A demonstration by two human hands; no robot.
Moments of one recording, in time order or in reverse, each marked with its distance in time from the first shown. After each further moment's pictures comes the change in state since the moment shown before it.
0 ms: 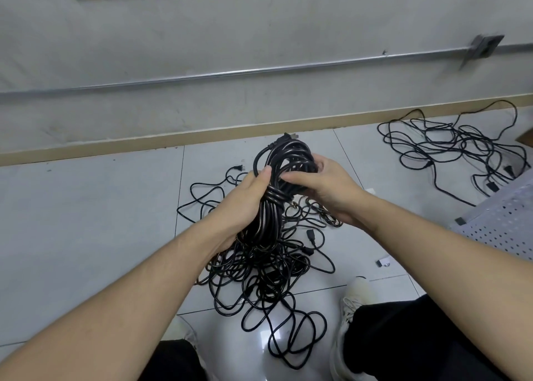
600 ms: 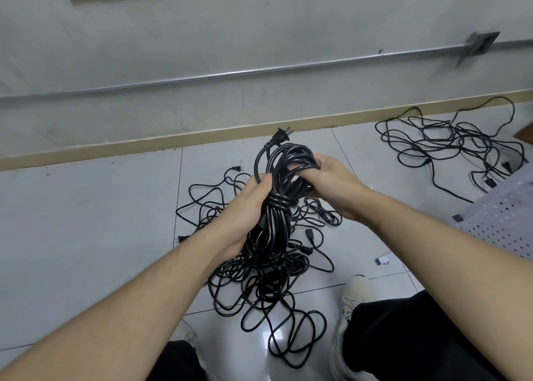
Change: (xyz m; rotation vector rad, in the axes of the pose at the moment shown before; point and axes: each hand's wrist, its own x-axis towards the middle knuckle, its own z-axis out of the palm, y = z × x) left_hand -0.008 -0.001 0.020 -0.225 -0.050 0.000; right_hand -0.005 -0.009 -0.006 -0.135 -0.015 -0.012
